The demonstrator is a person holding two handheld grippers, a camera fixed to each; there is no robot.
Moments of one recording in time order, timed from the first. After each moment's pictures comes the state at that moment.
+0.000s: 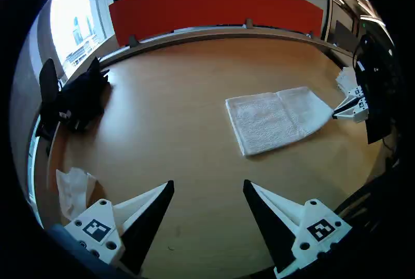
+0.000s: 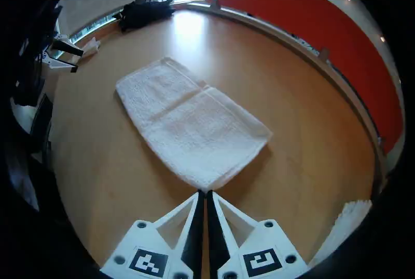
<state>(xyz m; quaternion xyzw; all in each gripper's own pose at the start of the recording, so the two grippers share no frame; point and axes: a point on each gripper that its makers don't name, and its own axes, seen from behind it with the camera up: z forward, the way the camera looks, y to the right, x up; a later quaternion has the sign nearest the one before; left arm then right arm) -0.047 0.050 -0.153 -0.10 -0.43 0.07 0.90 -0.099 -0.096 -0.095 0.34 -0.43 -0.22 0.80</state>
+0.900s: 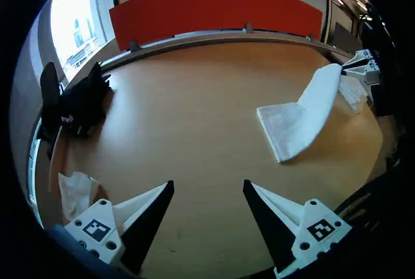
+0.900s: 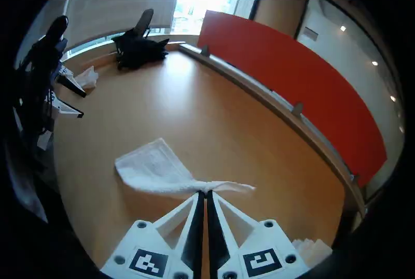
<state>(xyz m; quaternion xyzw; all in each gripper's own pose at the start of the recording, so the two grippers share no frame) -0.034 0.055 -0.149 -0.10 -0.42 0.08 0.90 0.029 -0.109 -0.045 0.33 -0.31 -0.25 0.86</state>
